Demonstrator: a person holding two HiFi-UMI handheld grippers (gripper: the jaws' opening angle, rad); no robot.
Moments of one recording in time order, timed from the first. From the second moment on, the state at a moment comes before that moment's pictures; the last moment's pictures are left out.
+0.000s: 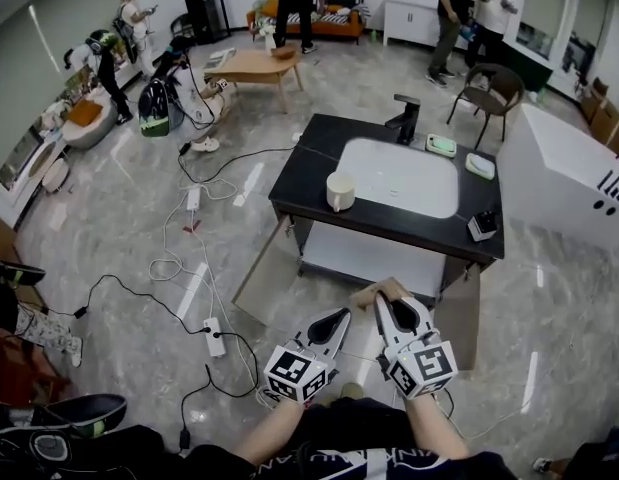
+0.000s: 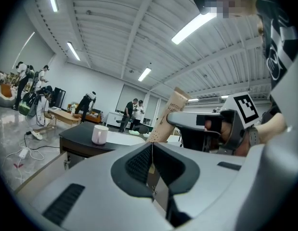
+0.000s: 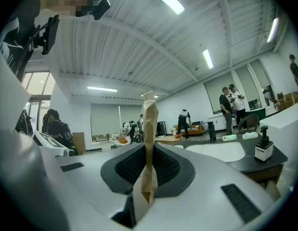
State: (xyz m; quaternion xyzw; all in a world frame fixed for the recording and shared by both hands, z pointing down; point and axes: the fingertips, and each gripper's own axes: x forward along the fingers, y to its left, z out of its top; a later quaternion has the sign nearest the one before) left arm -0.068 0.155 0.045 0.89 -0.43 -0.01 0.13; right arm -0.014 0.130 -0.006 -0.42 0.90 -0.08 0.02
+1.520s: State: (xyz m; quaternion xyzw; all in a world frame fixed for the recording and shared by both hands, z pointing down) left arm -0.048 -0.032 0.257 0.92 -0.38 -0.02 0.12; right arm 0.009 -0.037 0.231 -0.45 0.89 -0.09 0.01
